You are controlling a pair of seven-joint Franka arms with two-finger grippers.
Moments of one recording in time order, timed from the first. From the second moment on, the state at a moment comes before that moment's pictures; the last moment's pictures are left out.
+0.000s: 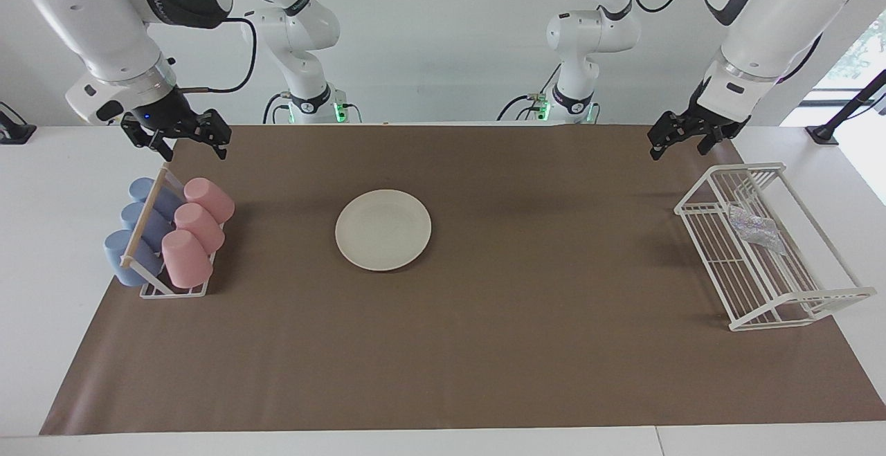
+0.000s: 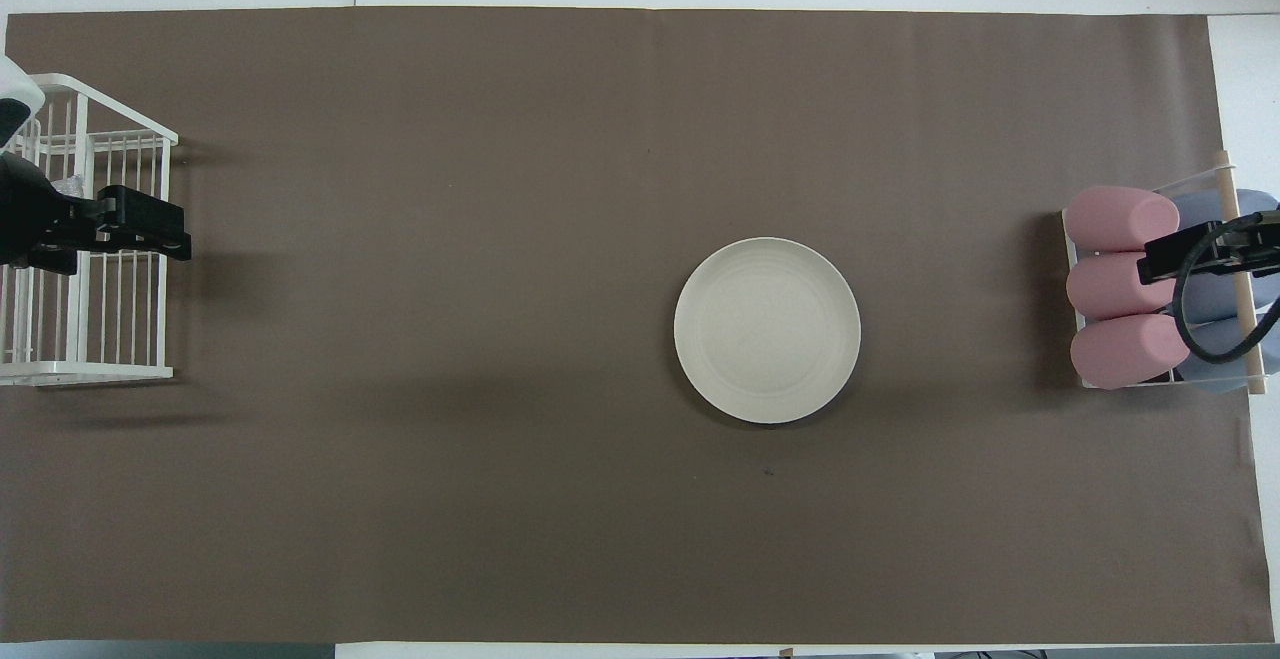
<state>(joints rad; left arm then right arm) -0.06 0.00 -0.04 -1.60 -0.01 1.56 -0.14 0.05 -0.03 -0.14 -1.69 -0.03 1.59 -0.12</state>
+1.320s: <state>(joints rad) -0.13 0.01 -0.06 -1.65 0.41 1.60 -0.16 0.05 -0.03 -0.14 -1.69 -0.03 1.58 -0.12</state>
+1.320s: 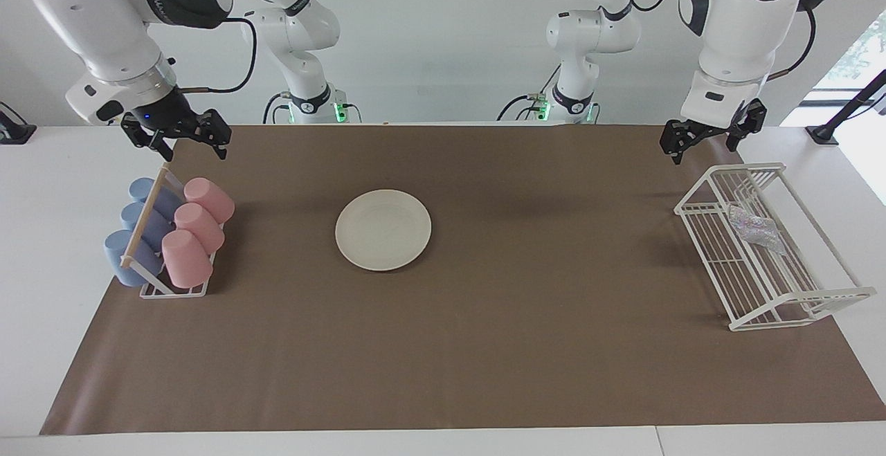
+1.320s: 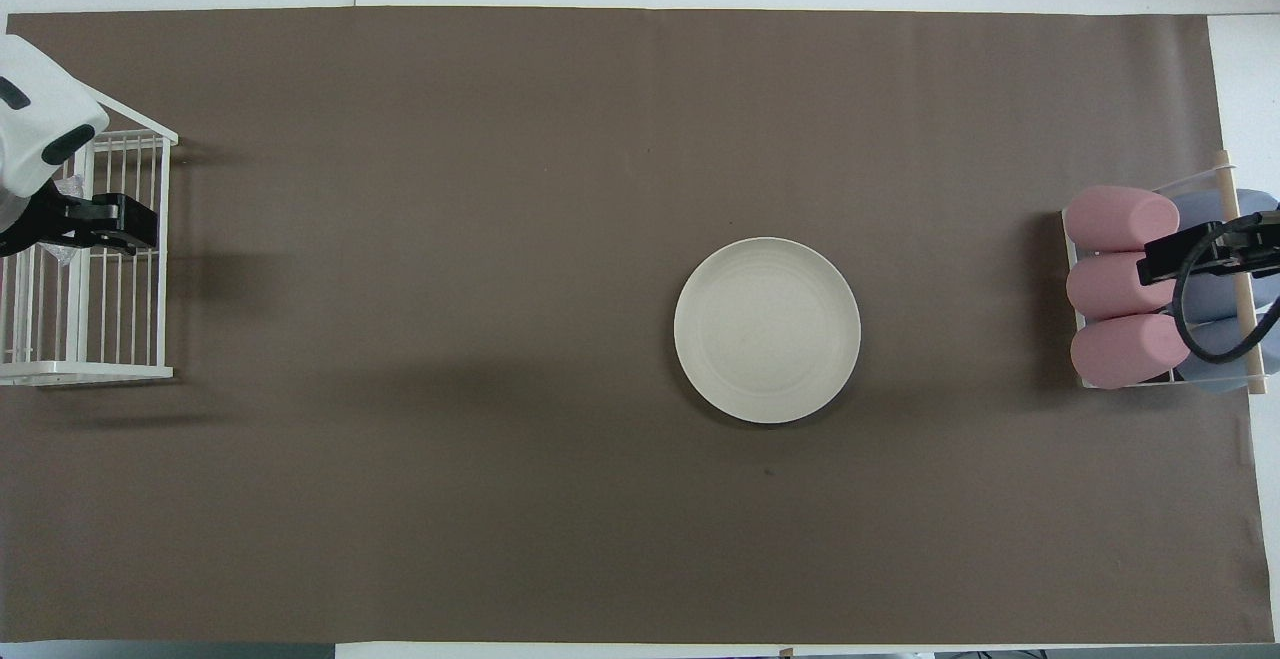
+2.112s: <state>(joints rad) -0.11 0.13 -0.05 -1.88 0.84 1.90 -0.47 0.09 -0.03 -0.12 -1.69 -0.02 1.56 -0.12</state>
